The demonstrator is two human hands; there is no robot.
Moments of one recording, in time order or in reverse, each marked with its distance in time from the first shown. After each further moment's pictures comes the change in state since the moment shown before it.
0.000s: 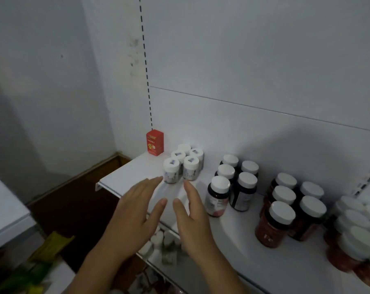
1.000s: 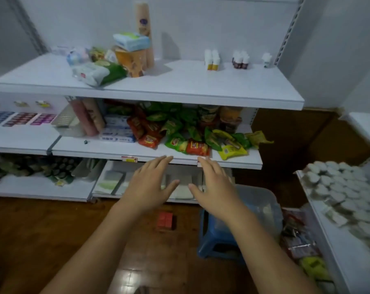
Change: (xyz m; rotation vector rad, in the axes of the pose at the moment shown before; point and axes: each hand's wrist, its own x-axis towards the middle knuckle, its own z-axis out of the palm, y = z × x) left_hand -0.573 -0.071 -0.135 0.450 0.259 -0.962; right_hand -0.367 -0.009 0.257 -0.675 -1.154 -0.580
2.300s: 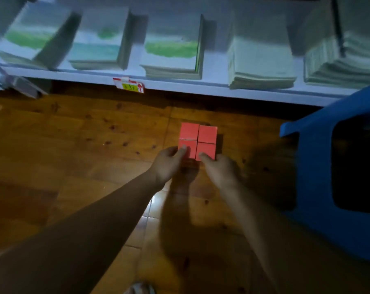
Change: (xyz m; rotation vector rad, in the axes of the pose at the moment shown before) left_hand 0.061 -0.445 0.836 -0.954 -0.310 -0.798; right_hand 0.231 0.388 0.835 0.580 -0.196 0.792
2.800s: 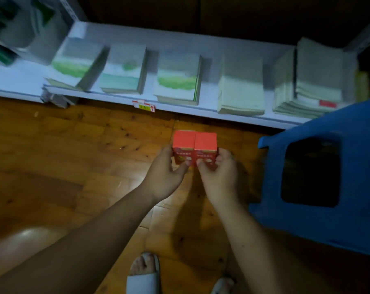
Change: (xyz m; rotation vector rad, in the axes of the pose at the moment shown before) left_hand -0.163 0.123 -0.034 0.173 0.086 0.403; right_hand -0.137 -0.079 -0.060 0.036 0.212 -0.328
